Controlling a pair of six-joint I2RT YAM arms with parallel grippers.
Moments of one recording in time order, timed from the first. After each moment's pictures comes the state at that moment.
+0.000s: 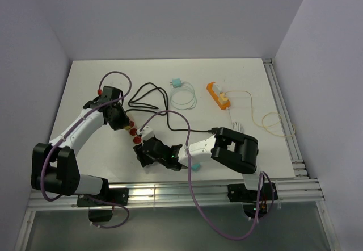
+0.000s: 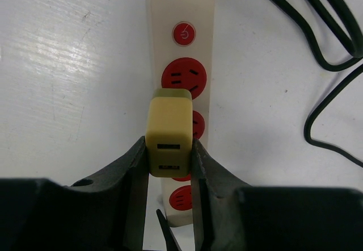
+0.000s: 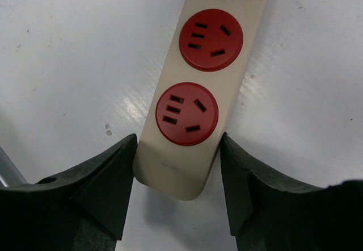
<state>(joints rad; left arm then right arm) -0.22 1.38 0.95 -0.67 -0.06 -0.68 1.26 1.95 1.01 0.31 0.29 0.46</state>
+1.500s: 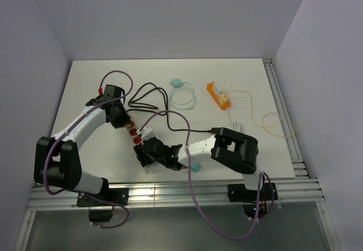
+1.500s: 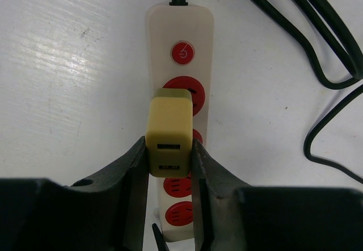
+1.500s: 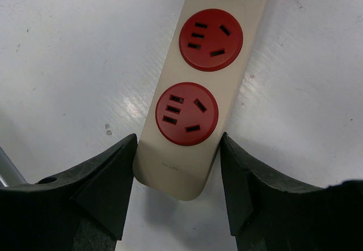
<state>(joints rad) -0.22 1.43 0.96 -0.63 -0.08 -0.69 1.26 1.95 1.02 0.30 0.29 0.46</state>
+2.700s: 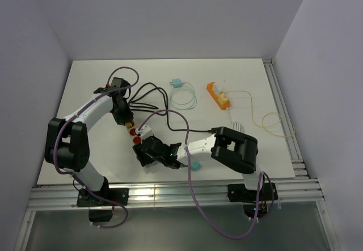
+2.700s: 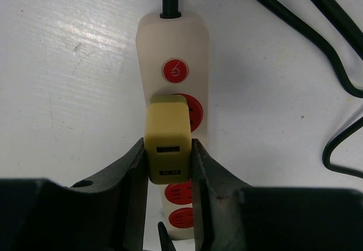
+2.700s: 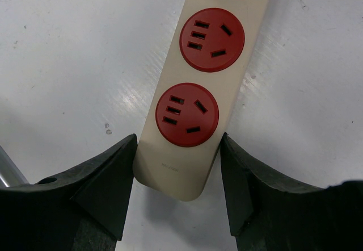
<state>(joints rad) -0.23 1.67 1.14 -0.76 -0.10 -0.63 1.26 1.96 1.05 0.25 0.26 0.46</state>
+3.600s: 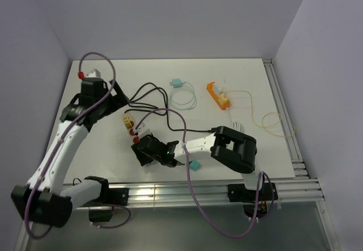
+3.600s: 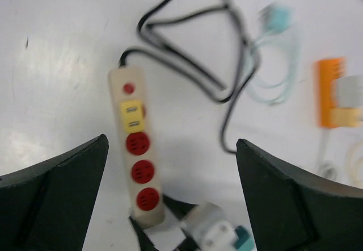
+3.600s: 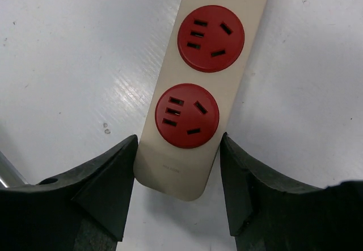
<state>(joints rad) -0.22 1.17 1.08 -0.70 -0.09 -0.65 1.25 1.97 1.11 0.15 0.27 0.47</state>
